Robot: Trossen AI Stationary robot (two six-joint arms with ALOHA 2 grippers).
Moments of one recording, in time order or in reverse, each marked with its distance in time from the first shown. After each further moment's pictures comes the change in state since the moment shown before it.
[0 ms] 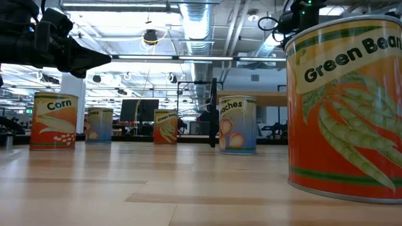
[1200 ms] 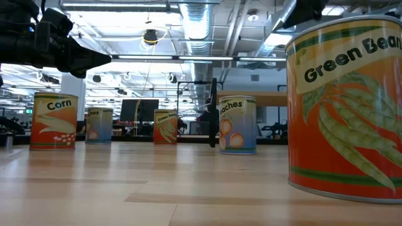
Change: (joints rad) left arm 0.000 0.000 0.000 0.000 0.000 0.000; right arm 0.472 -0.687 -0.583 0.744 -0.155 0.135
